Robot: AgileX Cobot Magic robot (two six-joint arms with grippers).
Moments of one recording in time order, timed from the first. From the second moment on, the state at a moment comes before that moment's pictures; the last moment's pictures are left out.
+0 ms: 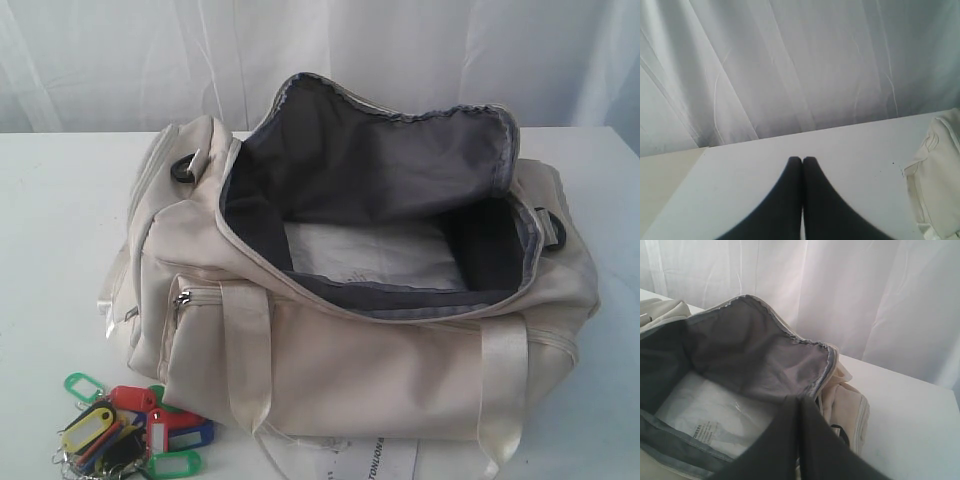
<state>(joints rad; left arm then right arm) -0.02 0.16 -0.96 0.16 0.94 0.13 0.73 0.53 -0.65 -0.61 0.50 0.50</state>
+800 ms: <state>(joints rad) -0.02 0.14 -0.56 0.12 0.80 0.13 0.73 0.53 -0.65 -0.61 0.50 0.50</state>
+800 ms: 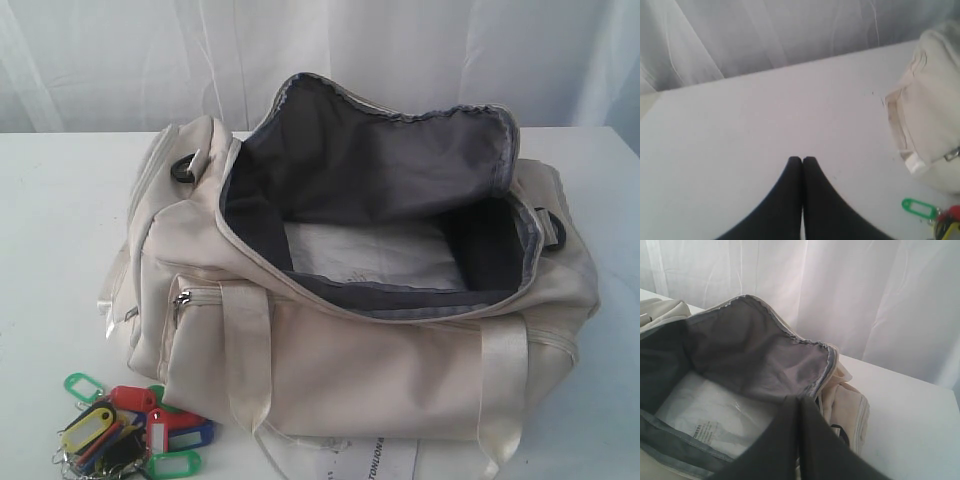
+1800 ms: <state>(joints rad) -0.02 0.01 0.02 -0.08 0.34 0.17 0.73 0.53 -0.65 -0.61 0.51 0.51</state>
